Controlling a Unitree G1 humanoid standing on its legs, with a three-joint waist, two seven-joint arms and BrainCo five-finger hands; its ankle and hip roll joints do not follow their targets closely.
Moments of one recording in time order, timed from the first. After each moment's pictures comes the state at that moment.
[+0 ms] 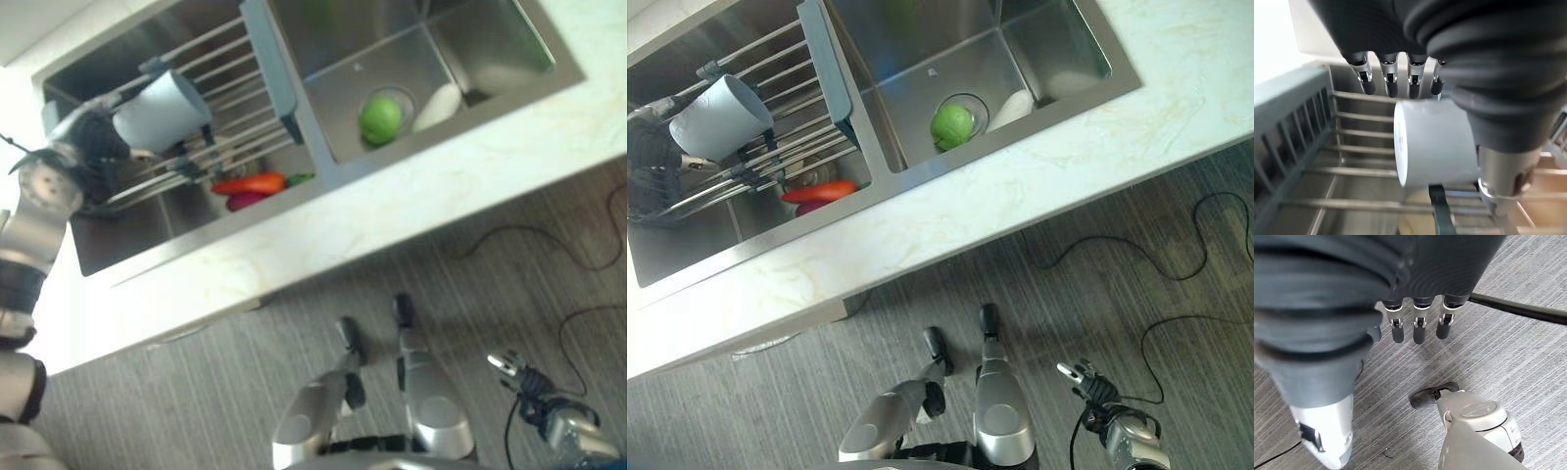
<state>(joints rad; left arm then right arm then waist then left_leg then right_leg) -0.72 1.18 -0.28 0.51 0.03 0.07 -0.03 0.01 -0.50 -0.01 0.90 0.57 -0.01 0.22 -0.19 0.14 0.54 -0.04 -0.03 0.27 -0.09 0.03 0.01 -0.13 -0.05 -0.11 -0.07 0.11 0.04</state>
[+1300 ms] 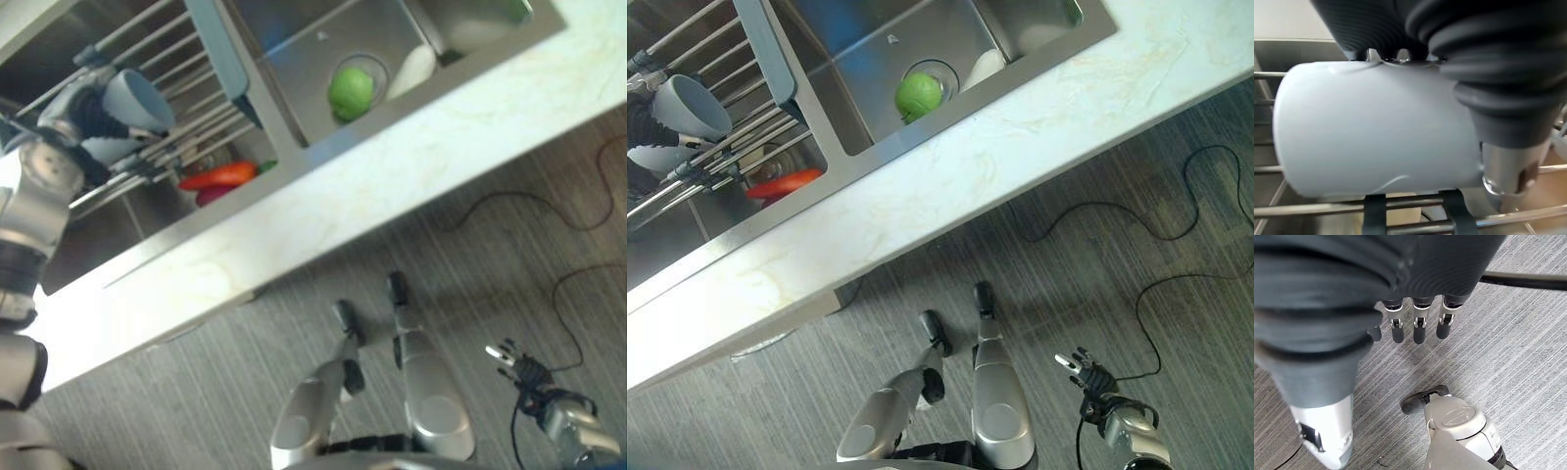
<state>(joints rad) -0.86 1.18 -0.36 0.54 0.05 0.11 -0.08 0.01 -0.52 0.03 0.83 0.61 -0.02 0.21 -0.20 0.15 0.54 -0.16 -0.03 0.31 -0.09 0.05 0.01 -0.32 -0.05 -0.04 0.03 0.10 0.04</state>
